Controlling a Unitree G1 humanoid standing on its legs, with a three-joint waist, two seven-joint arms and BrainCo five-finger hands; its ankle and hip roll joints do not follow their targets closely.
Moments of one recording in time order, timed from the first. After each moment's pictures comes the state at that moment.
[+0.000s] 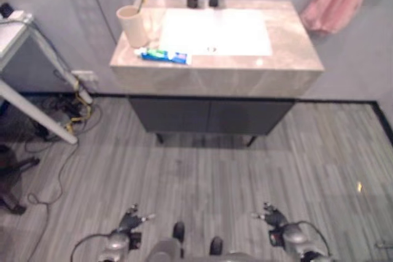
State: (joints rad) left arm -0.09 0.26 -0.18 1.17 -0.28 -0.22 0.06; right arm -0.18 -0.33 0.28 1.21 0.28 -0.17 0.01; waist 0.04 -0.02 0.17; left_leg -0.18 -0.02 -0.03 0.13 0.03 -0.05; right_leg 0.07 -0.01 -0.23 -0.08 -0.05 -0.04
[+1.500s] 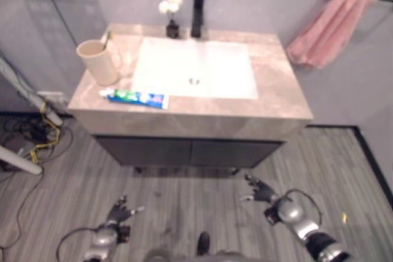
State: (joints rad) left arm -0.09 0.36 -0.14 1.01 -0.28 -0.20 0.04; right arm -0.15 -0.45 0.48 0.77 0.11 -0.14 0.10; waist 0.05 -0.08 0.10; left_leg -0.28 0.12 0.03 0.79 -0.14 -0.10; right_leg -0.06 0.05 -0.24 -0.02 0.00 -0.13
